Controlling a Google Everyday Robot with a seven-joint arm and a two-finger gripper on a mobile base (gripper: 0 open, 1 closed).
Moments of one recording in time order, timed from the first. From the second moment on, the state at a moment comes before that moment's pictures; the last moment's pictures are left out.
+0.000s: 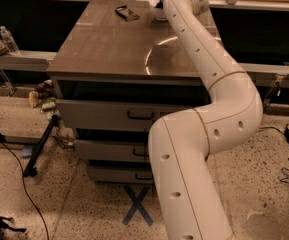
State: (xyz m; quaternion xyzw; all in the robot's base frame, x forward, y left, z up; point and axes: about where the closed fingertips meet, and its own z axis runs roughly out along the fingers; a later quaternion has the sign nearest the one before) arm 1.027 -0.108 0.977 -0.14 0.72 -0.05 0.68
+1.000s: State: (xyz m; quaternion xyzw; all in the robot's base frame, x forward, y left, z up) arm 1.027 -0.108 0.983 -0.15 0.71 -0.08 0.68
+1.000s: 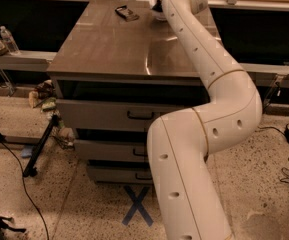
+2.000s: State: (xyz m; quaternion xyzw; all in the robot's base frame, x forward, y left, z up) arm 1.025 -0.103 0.983 -0.17 0.71 -0.08 0.68
